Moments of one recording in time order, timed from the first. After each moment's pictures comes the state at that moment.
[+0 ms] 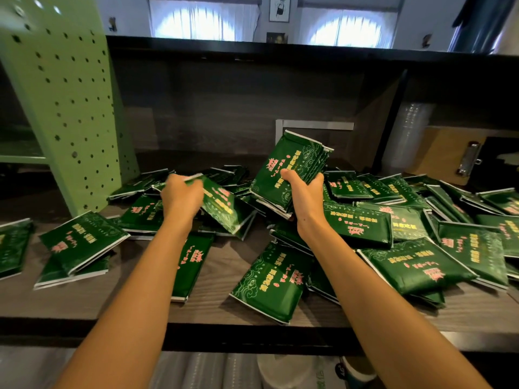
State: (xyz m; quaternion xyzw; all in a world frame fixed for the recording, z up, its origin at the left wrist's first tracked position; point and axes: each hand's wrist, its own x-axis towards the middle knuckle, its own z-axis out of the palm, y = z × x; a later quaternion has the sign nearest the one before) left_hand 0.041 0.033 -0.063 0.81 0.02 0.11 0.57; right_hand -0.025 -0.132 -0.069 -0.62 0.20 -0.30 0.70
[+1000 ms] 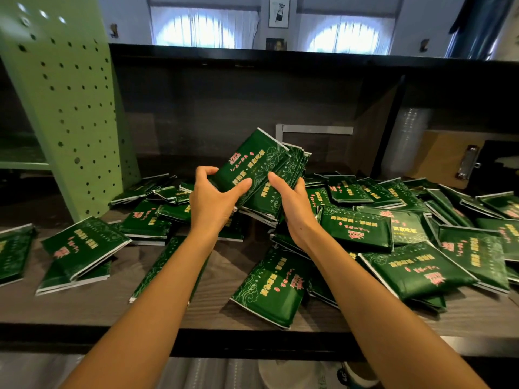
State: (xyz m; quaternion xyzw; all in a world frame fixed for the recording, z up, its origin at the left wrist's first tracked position) left_hand 0.005 0.008 -0.060 0.75 -0.13 0.14 0.63; right_hand -0.031 -0.119 -0.071 -0.65 0.12 -0.20 0.72
